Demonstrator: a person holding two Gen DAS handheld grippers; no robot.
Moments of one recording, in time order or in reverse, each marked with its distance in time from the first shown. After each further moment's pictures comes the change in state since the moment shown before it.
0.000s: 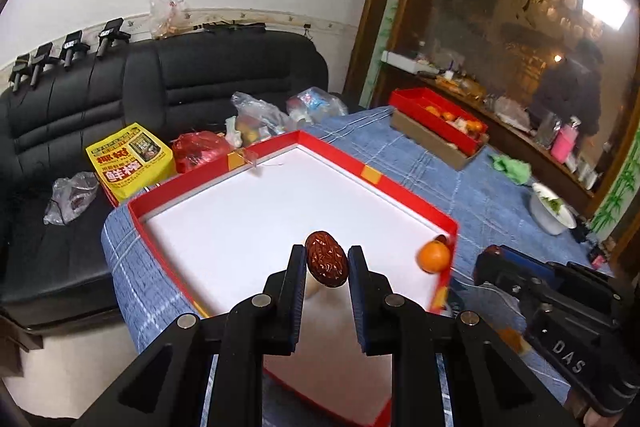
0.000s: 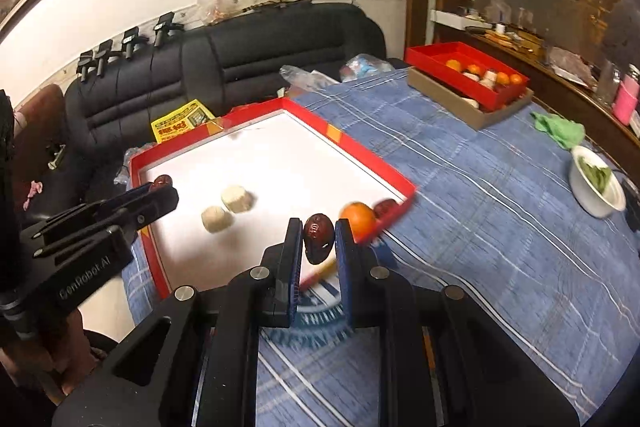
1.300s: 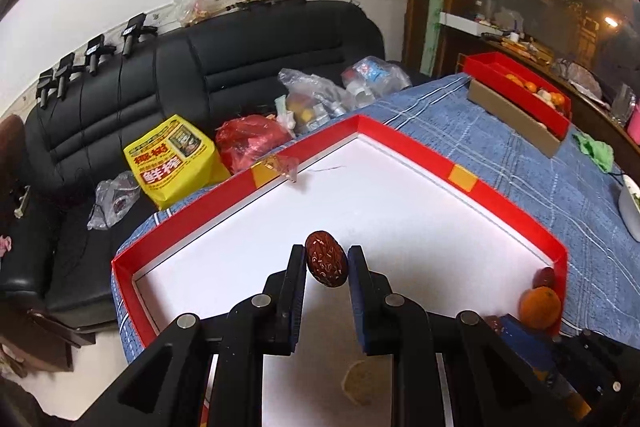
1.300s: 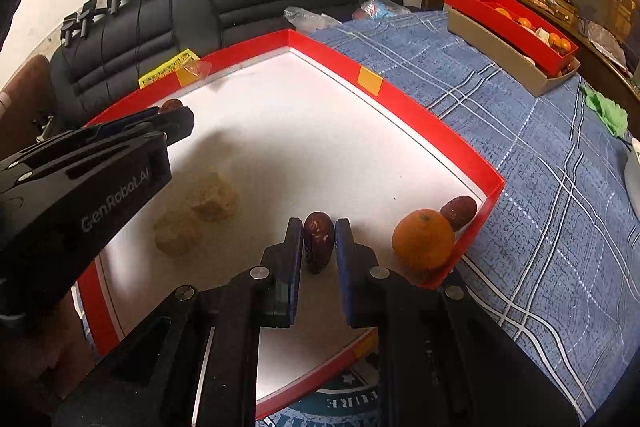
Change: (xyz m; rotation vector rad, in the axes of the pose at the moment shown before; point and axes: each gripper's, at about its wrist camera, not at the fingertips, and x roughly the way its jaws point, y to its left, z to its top) left arm 0.101 0.006 0.039 0.027 0.112 0.253; right arm 0.114 0.015 0.008 -0.013 0.202 0.010
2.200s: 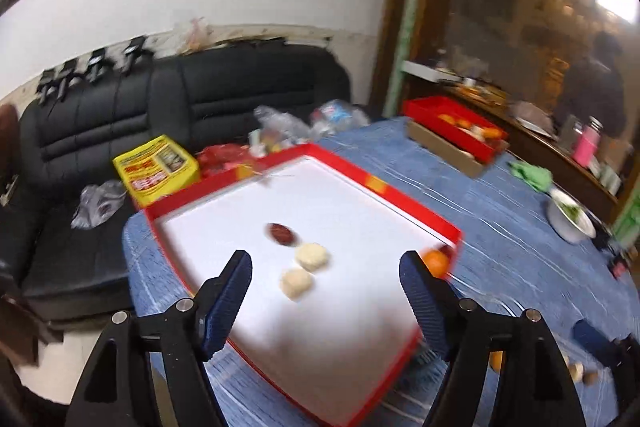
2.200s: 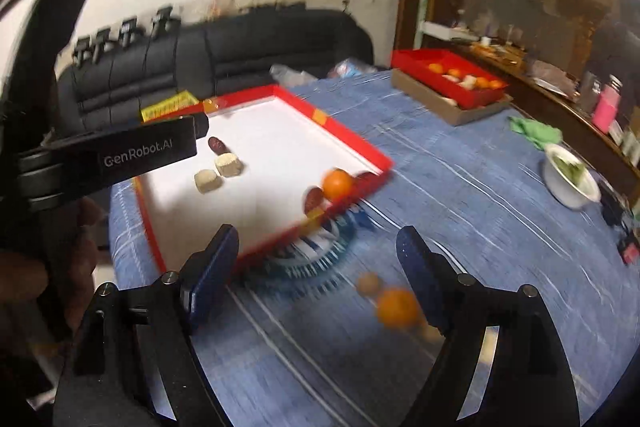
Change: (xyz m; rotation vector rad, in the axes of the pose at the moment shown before) left arm -0.124 -0.018 -0.066 -0.024 -0.173 -0.166; right arm -0.148 -0.018 -0.095 -0.015 -0.260 -0.099
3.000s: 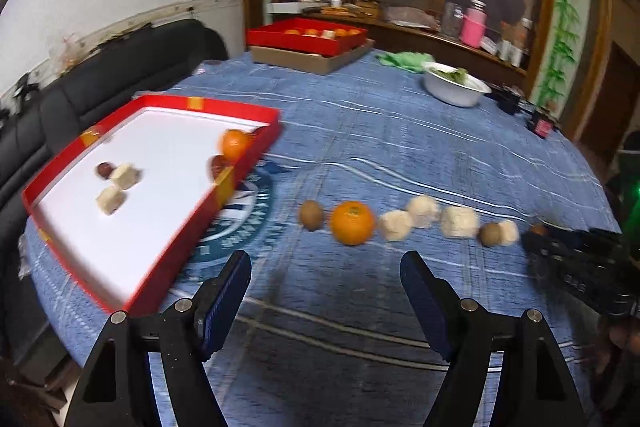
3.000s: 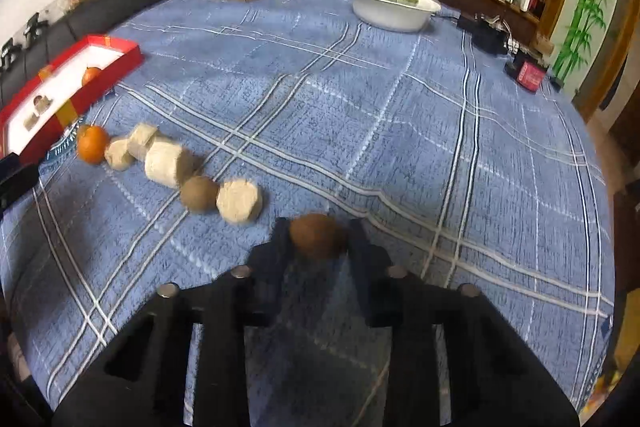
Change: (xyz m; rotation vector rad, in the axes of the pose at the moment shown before) left arm -0.015 -0.128 -0.091 0.319 0.186 -0.273; right arm -0.020 -0.188 -0.110 0.276 0.281 -0.290
